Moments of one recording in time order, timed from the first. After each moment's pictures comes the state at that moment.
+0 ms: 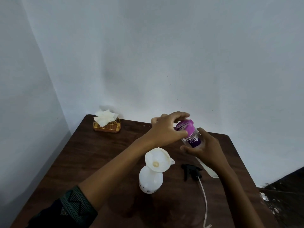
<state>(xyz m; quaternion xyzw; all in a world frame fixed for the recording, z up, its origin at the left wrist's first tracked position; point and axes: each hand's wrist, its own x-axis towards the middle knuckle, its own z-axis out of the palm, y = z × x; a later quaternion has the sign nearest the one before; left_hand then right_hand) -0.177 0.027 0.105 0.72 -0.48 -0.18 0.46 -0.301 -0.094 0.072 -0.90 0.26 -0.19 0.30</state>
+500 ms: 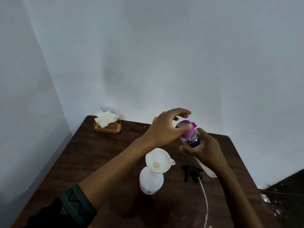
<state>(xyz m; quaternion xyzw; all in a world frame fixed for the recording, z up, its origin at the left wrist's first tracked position) -0.174 0.030 0.110 0.71 -0.48 -0.15 0.49 -0.300 -0.093 0.071 -0.90 0.24 -0.21 0.30</state>
